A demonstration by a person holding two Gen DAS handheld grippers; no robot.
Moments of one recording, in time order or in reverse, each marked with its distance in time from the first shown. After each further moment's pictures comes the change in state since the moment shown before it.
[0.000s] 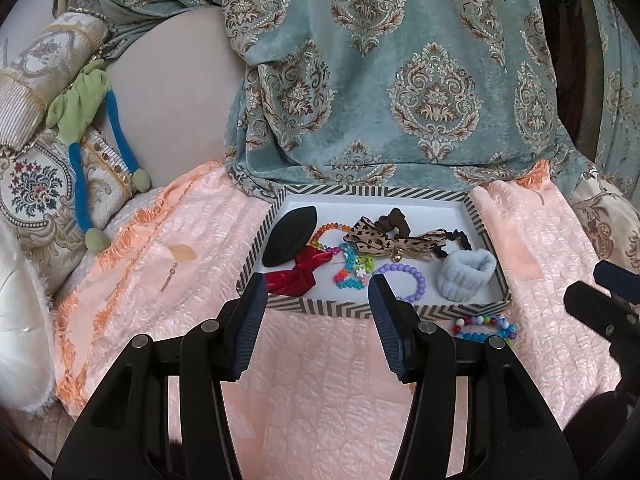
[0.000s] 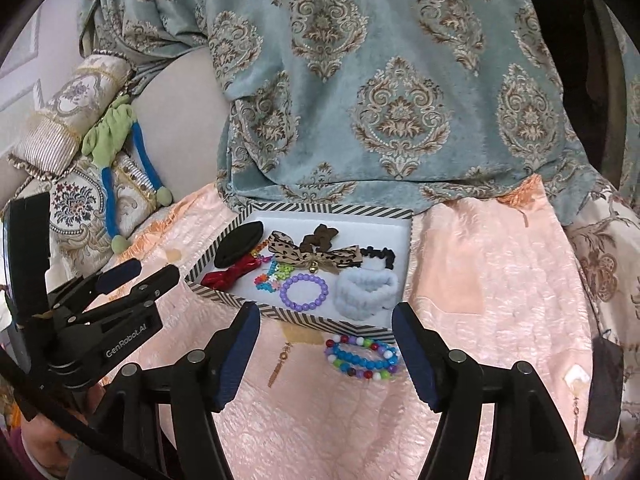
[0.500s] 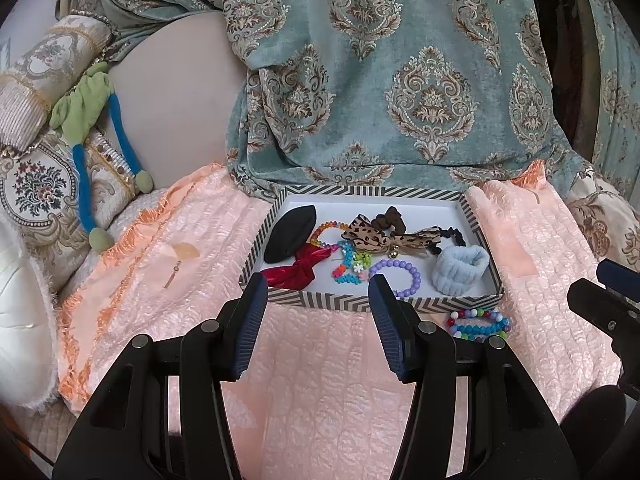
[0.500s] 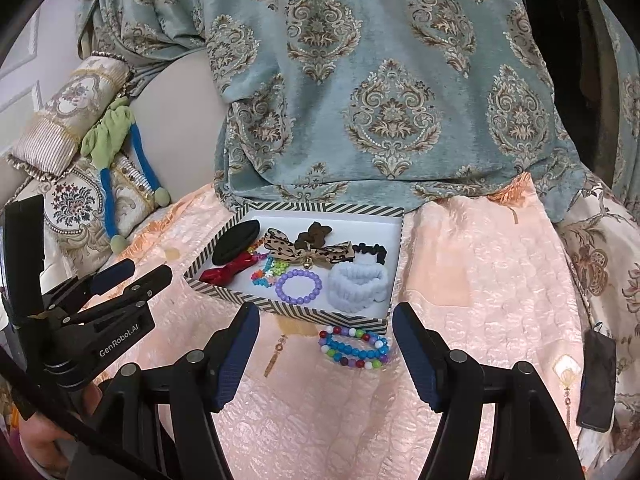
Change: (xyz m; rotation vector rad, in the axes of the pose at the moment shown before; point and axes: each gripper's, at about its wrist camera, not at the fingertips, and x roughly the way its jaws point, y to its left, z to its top) left arm -0.015 0.000 -0.006 0.000 -0.011 -0.001; right arm -0.013 -0.001 -0.007 0.000 -0.003 -0.012
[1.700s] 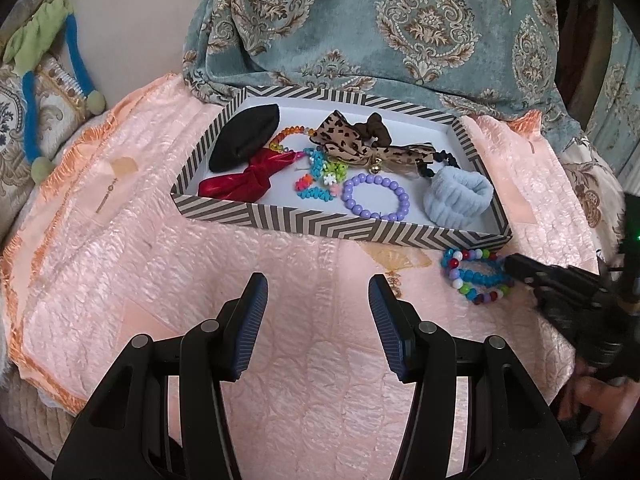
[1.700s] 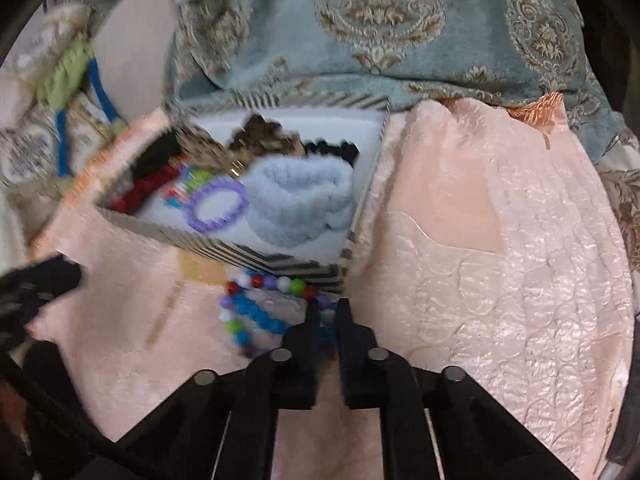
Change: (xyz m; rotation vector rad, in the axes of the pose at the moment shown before) left arm 0.076 -0.006 -0.035 -0.058 0.271 -0.143; right arm 0.125 -0.059 -0.037 -0.004 0.247 -0.003
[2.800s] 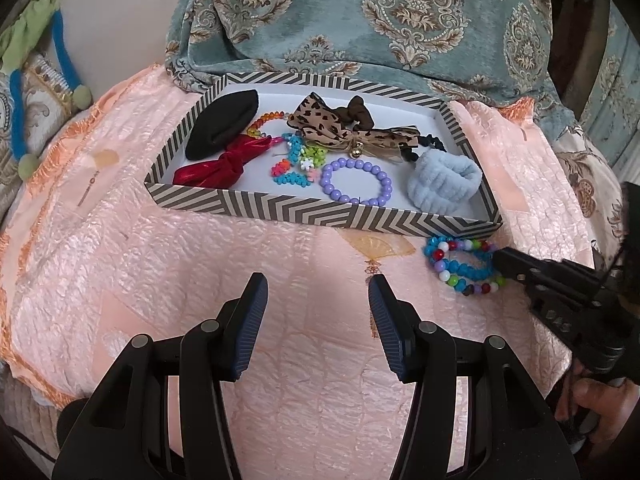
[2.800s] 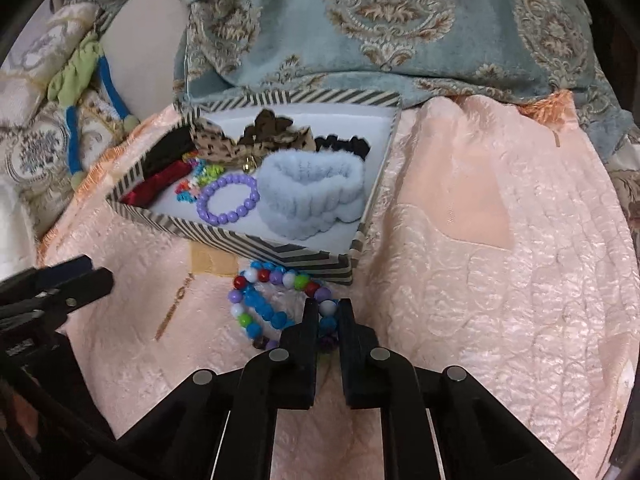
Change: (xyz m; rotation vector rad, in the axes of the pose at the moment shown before) left arm 0.010 -0.016 -0.004 0.017 0.033 -0.032; right arm 0.001 -0.003 -0.005 -0.013 0.011 0.023
